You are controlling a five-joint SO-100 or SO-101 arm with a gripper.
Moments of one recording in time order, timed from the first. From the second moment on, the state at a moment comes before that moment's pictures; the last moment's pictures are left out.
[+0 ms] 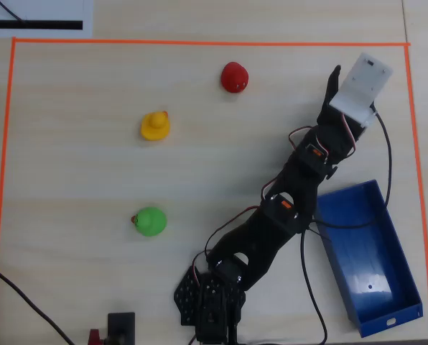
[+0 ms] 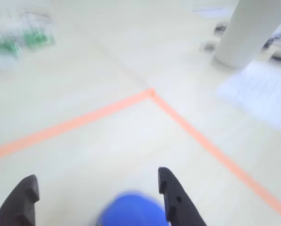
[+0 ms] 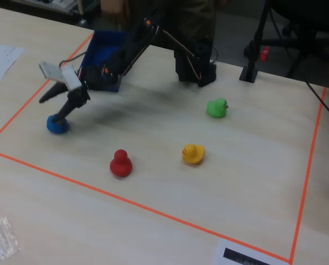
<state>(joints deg) 43.4 53.5 91.4 -33.0 -96.8</state>
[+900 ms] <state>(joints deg) 50.8 74.3 81.9 10.2 -74.3</state>
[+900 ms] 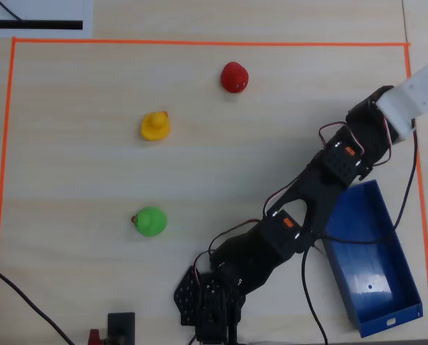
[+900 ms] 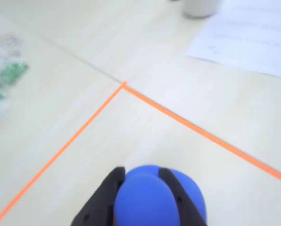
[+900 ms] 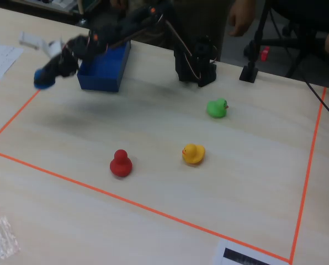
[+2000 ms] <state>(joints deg) 89.5 128.7 162.9 -15.6 -96.4</state>
